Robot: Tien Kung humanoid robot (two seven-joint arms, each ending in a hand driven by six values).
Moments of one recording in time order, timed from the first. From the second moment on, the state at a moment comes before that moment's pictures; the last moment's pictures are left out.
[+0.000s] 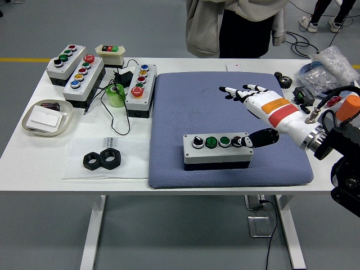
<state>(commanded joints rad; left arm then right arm) -0.11 0.15 -0.40 -0.26 0.43 0.36 0.26 0.63 -0.64 0.65 1.62 -1.78 -0.19 -0.06</state>
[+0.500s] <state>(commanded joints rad) -0.10 0.14 -0.40 -0.26 0.44 0.36 0.27 0.59 -0.65 0.58 1.56 -1.73 -0.16 -0.12</state>
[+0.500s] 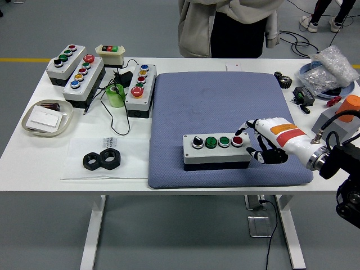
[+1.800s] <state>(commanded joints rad) -0.11 0.15 -0.39 -0.27 0.43 0.36 0.26 0.62 -0.61 0.54 1.51 -1.74 -0.13 -0.14</state>
